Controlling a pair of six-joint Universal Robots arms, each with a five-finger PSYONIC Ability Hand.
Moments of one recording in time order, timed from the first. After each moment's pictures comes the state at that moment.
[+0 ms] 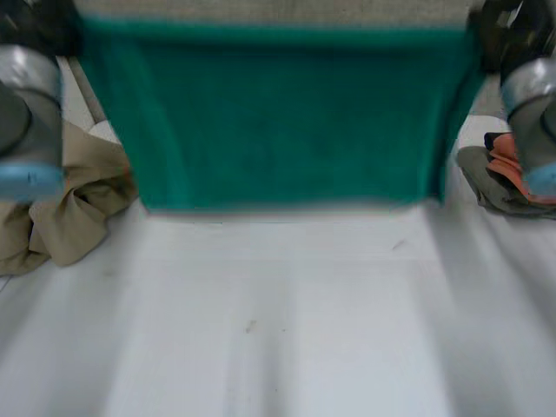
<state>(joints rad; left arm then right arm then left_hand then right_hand) 4.49 -2.00 -1.08 3.59 -1.68 3.53 1.75 -0.98 0.93 -0.39 1.45 2.50 1.16 1.20 1.19 1.20 0.99 1.13 1.18 1.19 1.20 1.04</state>
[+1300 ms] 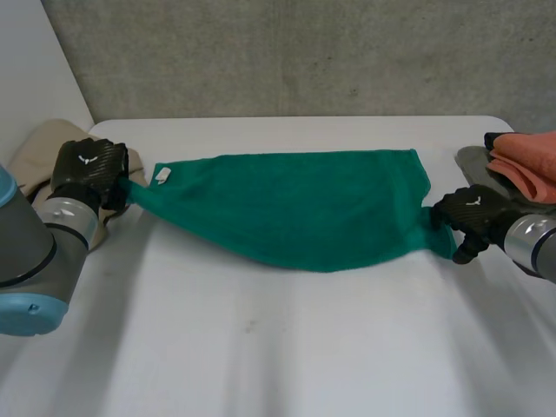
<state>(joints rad) 4.50 -1.90 -1.69 3.56 -1.57 3.46 1.57 -1.04 1.48 0.08 1.09 2.40 1.16 1.20 1.19 1.20 0.99 0.67 0.66 0.67 0.67 0.50</state>
